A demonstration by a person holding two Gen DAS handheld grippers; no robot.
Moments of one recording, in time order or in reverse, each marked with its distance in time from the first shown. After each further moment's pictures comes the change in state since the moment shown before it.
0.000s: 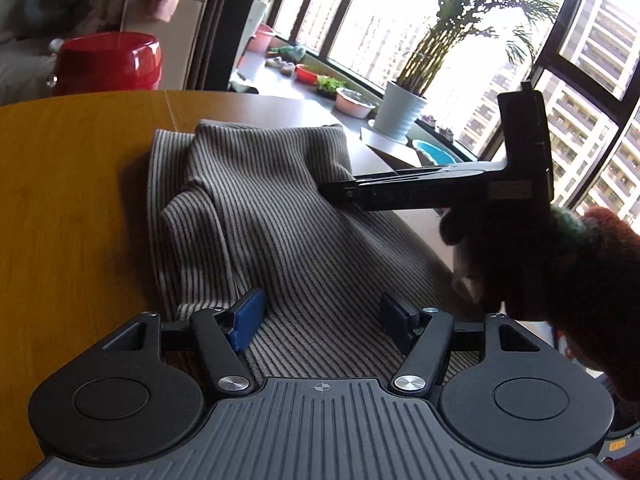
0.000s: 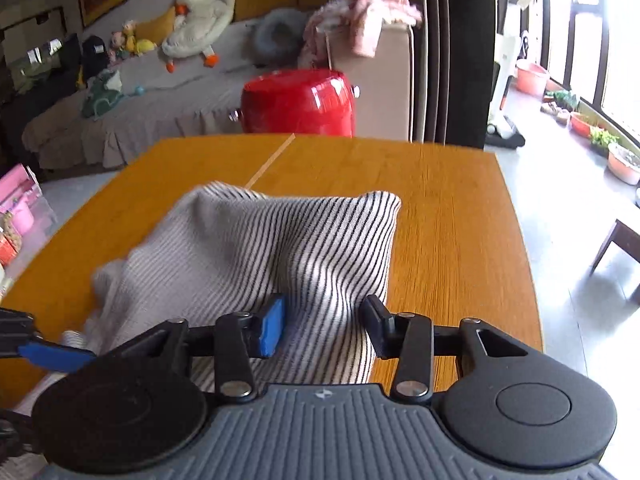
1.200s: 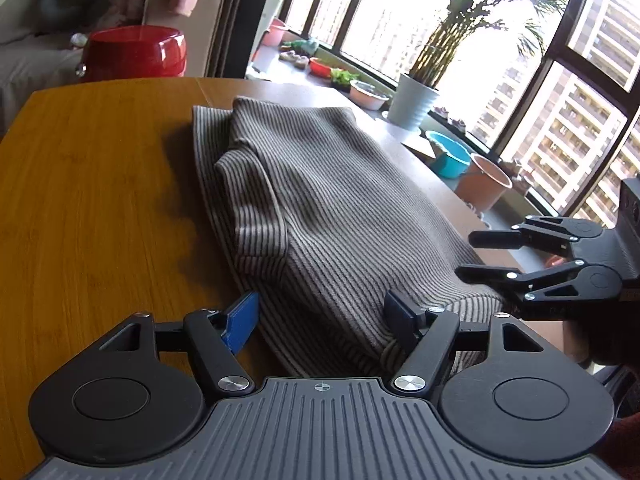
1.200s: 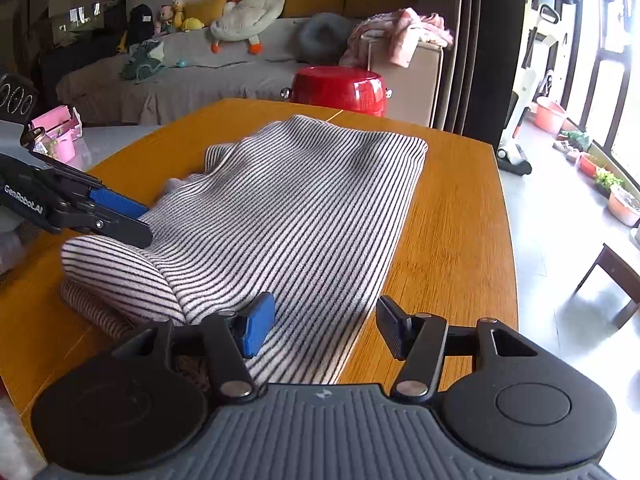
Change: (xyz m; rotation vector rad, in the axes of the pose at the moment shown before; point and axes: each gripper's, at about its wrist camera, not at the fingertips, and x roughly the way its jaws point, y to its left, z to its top) left arm -0.044 0.008 -0.028 0.041 0.006 0.097; right arm -0.118 0.048 -0.098 -0.168 -0.009 -0.005
